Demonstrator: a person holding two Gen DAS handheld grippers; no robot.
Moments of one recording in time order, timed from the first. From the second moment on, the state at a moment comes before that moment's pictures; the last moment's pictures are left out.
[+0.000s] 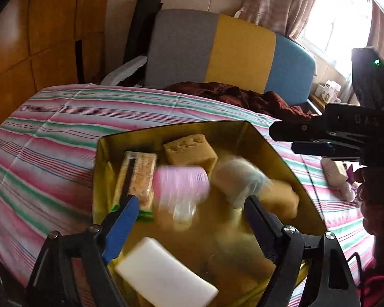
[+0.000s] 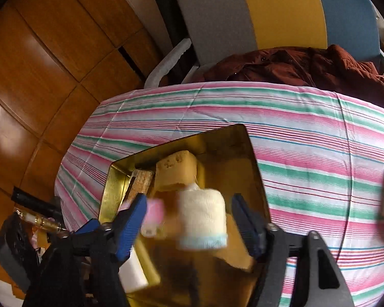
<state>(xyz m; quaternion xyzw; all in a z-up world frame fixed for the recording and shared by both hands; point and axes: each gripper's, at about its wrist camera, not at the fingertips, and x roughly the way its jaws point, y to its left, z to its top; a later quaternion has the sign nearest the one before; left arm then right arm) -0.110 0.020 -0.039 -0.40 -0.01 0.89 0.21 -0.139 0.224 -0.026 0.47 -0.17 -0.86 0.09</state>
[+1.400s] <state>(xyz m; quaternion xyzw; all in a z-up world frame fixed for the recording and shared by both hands) -0.048 0.025 -0.022 -0.37 0.02 0.91 0.18 -0.026 0.217 -0.041 0.41 -0.09 -0.91 0.02</state>
